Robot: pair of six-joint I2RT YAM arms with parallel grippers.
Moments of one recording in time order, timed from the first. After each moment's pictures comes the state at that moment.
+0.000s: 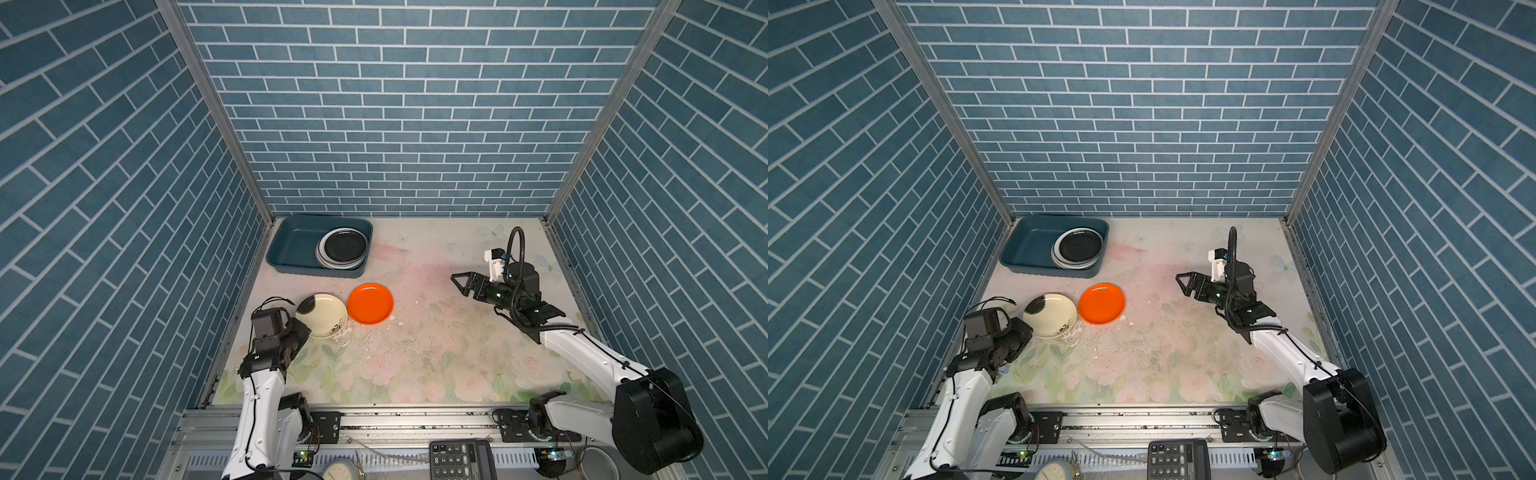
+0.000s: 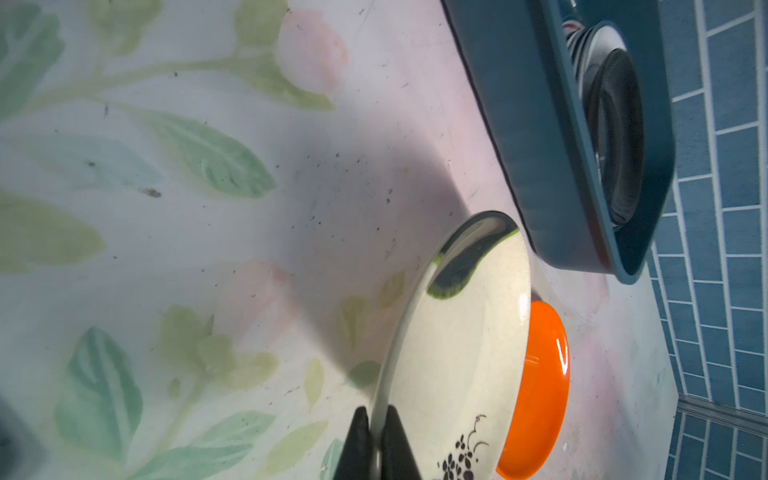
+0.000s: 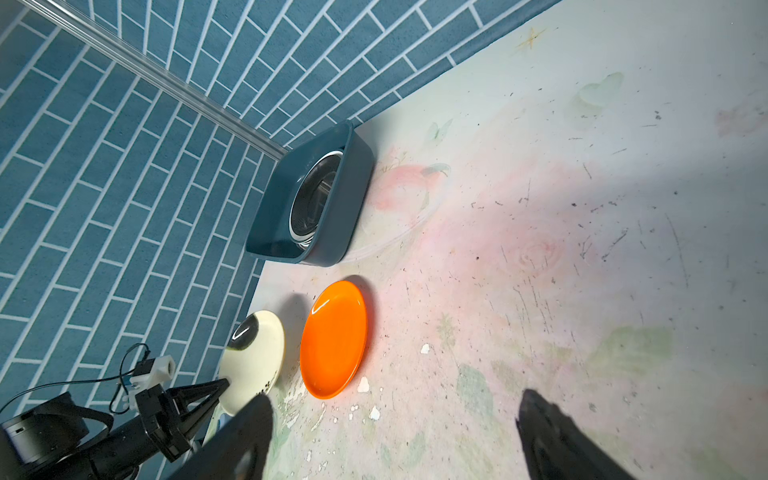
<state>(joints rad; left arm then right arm) 0.25 0.74 0.40 -0.50 0.23 -0.77 0.37 1.20 0.65 0.10 -0.43 0.63</state>
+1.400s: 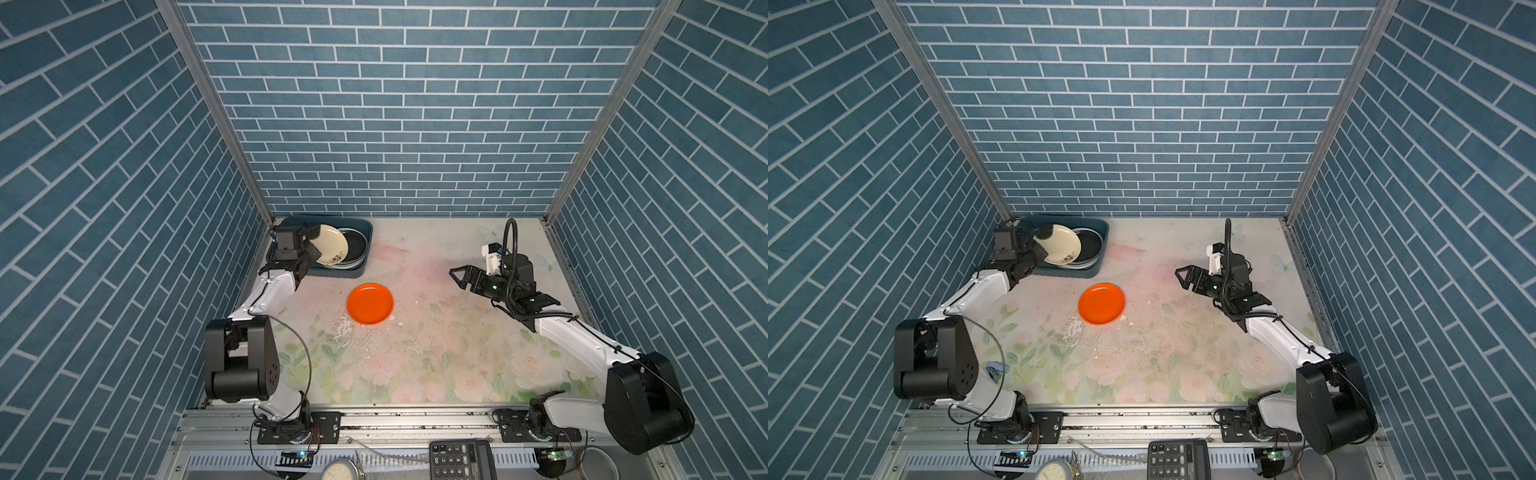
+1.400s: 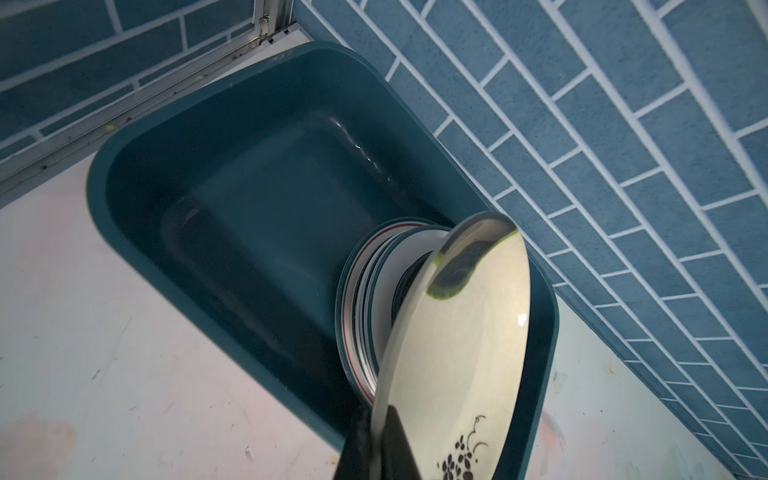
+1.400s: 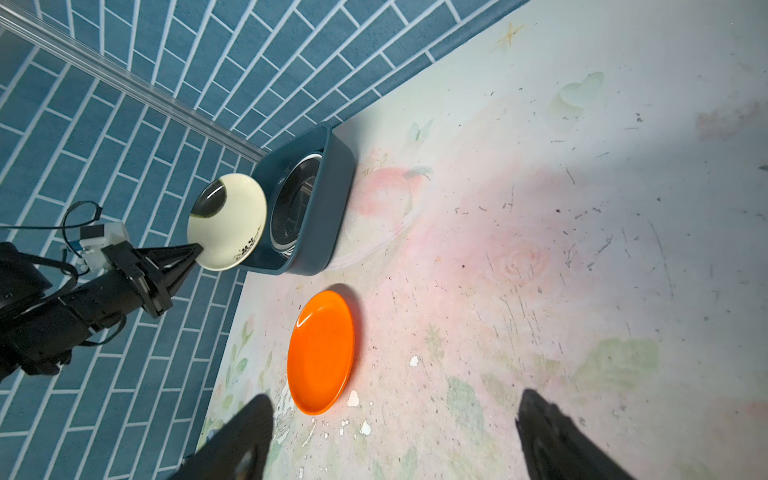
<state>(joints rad) 0.04 1.60 1.13 -0.19 -0.03 -0.68 0.37 1.29 0.75 0.04 -0.40 0.63</state>
